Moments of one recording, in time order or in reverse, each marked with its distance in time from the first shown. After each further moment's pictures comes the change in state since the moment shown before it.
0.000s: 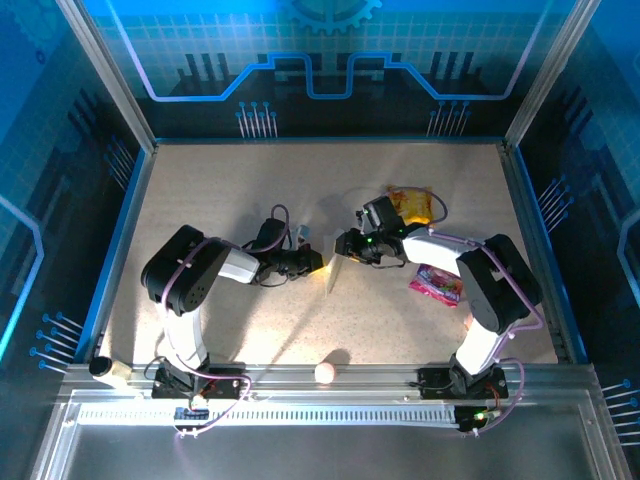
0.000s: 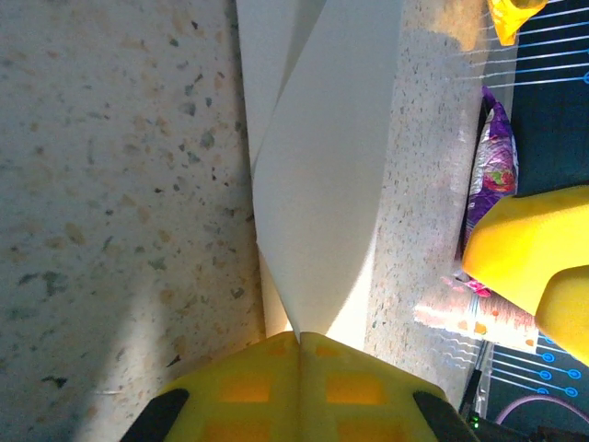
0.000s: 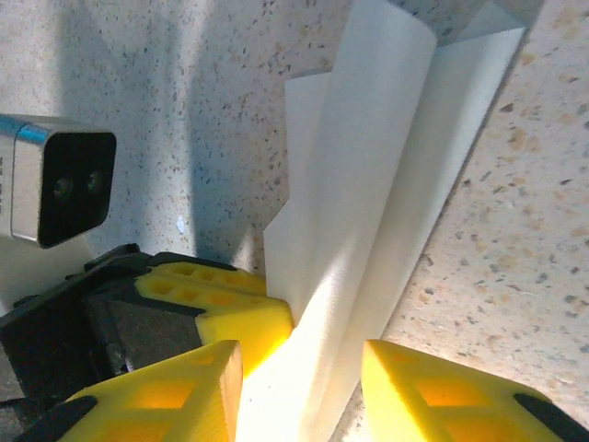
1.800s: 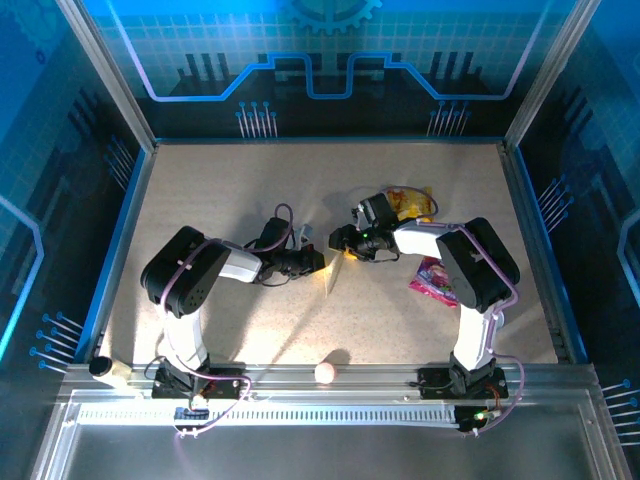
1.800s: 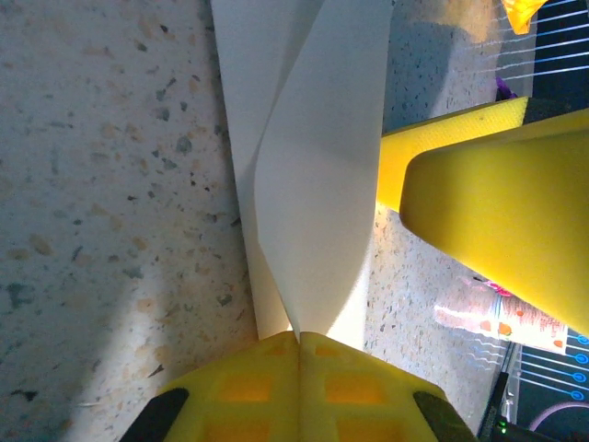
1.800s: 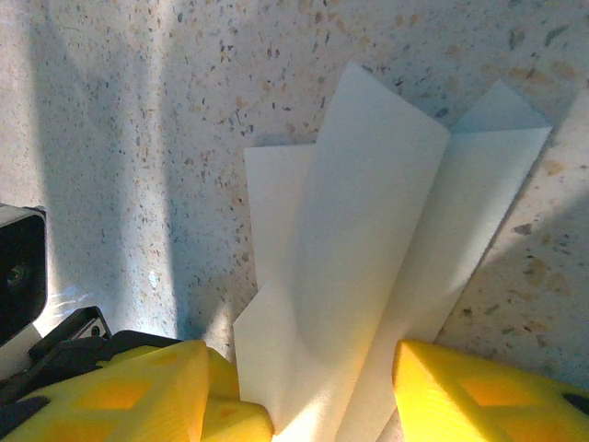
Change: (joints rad) left arm -0.023 -0.014 0.020 -0.051 -0.045 0.049; right arm -0.029 0.179 0.085 0.076 -0.070 -0.007
